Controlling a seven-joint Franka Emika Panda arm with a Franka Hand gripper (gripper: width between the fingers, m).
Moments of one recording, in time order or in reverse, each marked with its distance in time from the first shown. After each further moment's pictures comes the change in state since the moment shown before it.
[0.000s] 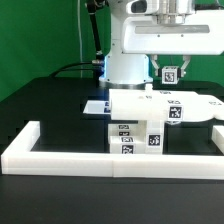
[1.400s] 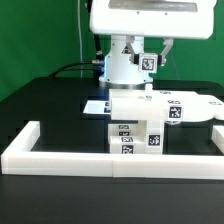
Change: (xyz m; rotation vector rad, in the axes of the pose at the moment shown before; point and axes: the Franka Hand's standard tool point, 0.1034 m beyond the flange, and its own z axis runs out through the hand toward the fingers) arm 0.120 0.025 -0.036 -0.073 0.085 -0.299
